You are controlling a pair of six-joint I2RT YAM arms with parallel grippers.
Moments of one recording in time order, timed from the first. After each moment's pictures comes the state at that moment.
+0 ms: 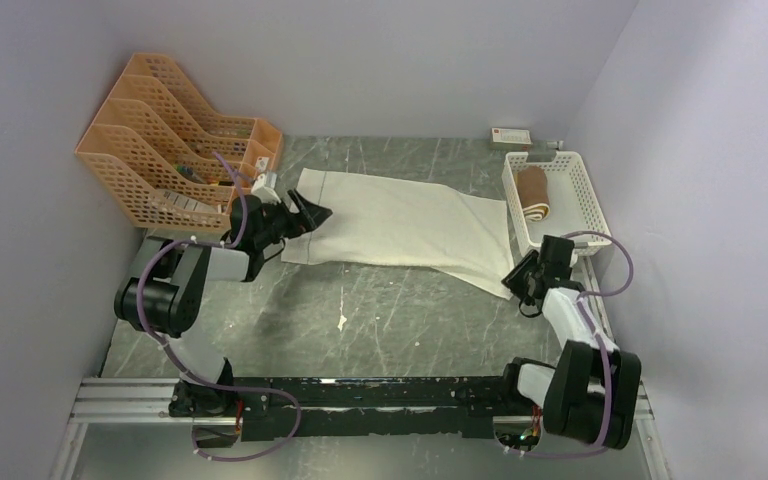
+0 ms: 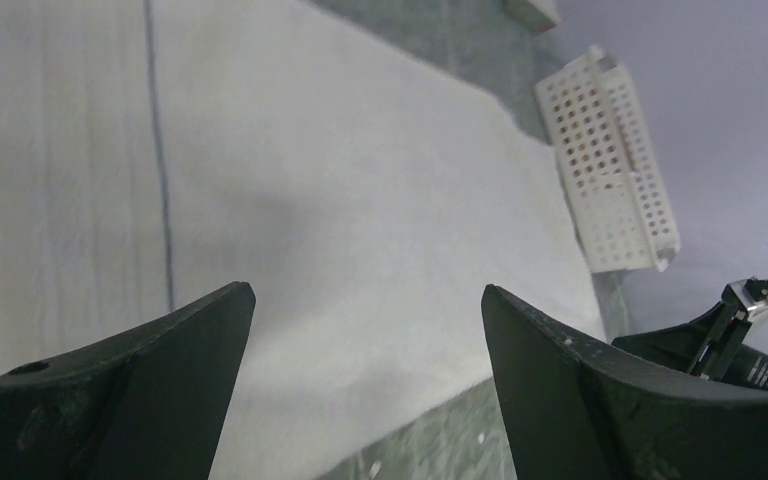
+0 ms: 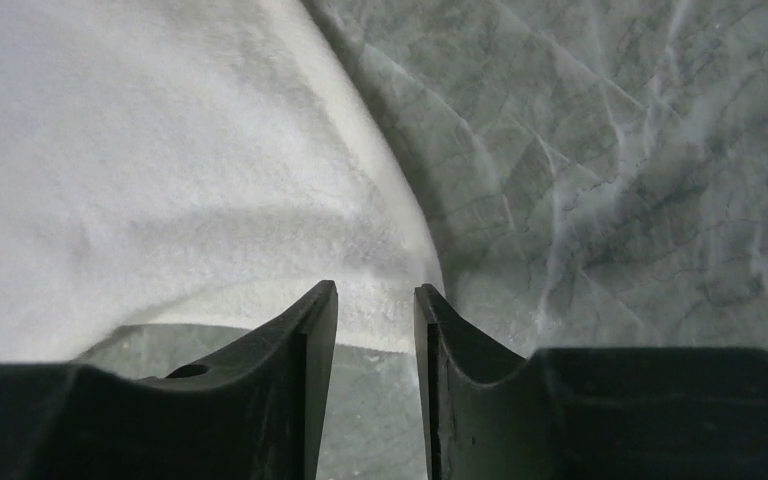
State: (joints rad) left arm -0.22 1.70 0.60 0.83 0.40 -0.70; right arm -0.23 1.16 0.47 -0.26 -0.07 0.54
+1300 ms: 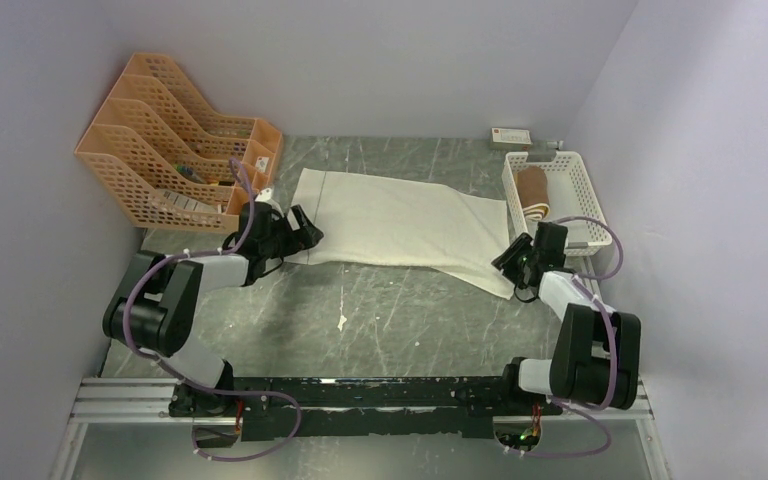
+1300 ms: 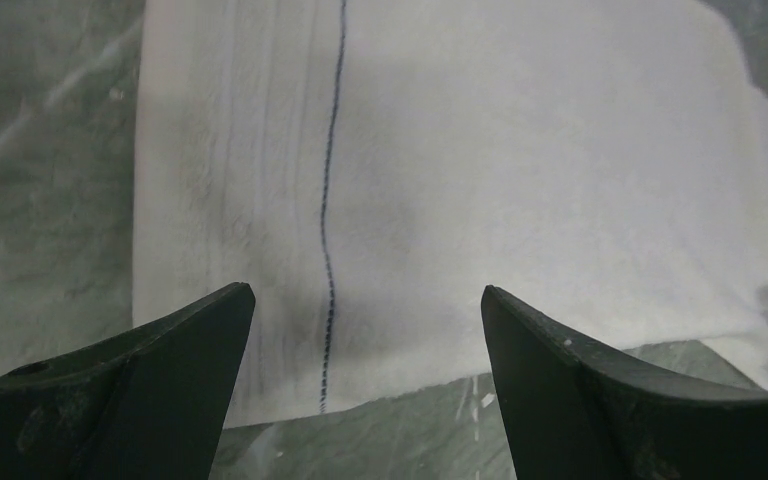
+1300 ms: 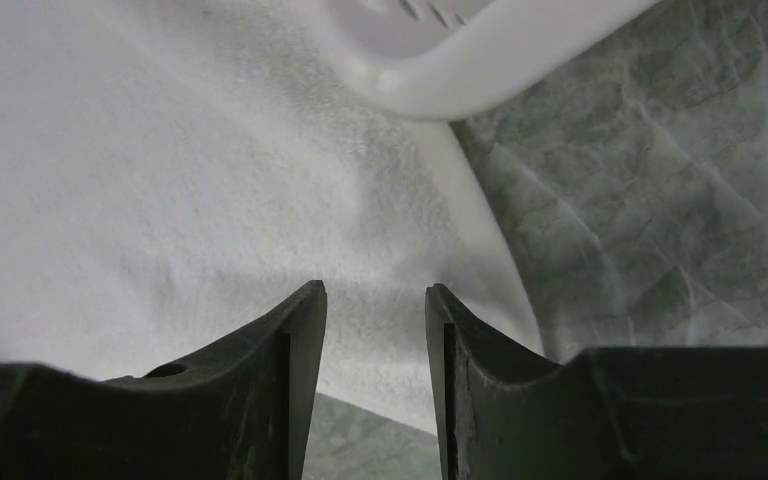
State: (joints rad) left arm -0.27 1.58 0.61 0.44 0.16 -0.56; right arm -0.18 1.29 0.53 -0.08 -0.14 0.57
